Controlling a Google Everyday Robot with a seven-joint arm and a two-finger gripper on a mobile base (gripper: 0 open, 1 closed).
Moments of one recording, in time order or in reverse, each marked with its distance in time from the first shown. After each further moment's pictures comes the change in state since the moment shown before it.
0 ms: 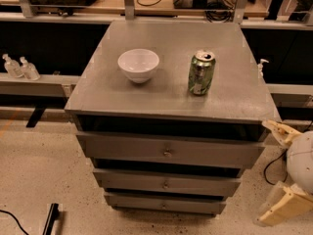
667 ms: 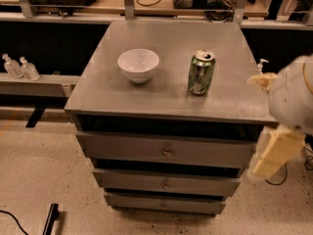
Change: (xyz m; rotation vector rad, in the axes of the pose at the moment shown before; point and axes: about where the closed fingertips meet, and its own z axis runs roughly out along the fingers) arm -0.057 -0.062 -0.030 -0.061 0.140 -0.085
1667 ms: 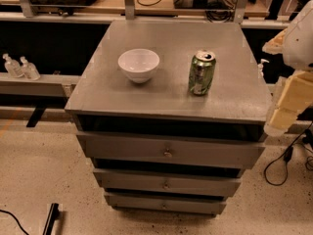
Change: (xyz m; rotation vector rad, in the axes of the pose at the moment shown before) arm 0.006 -0.058 -0.037 -0.038 0.099 0.053
